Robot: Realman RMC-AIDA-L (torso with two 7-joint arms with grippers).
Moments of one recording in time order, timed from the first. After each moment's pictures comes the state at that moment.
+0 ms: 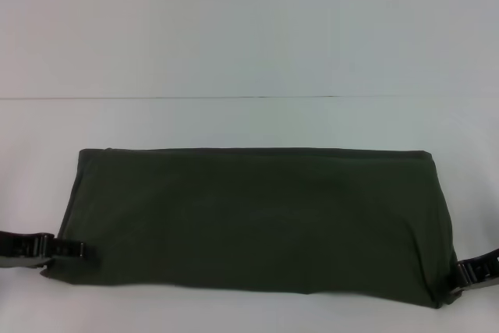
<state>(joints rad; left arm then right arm) -0.60 -1.92 0.58 0.66 2.51 1.45 -2.31 0.64 2.00 -0.81 -0.78 -2.60 -1.53 2.43</state>
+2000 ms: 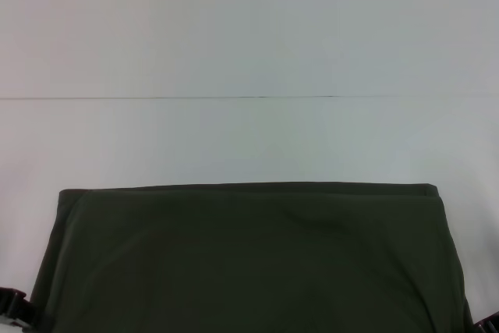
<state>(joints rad) -0.62 -1.86 0.63 0.66 2.64 1.73 -2.30 0.62 2.00 -0.83 -0.78 -2.66 -1.71 2.32</state>
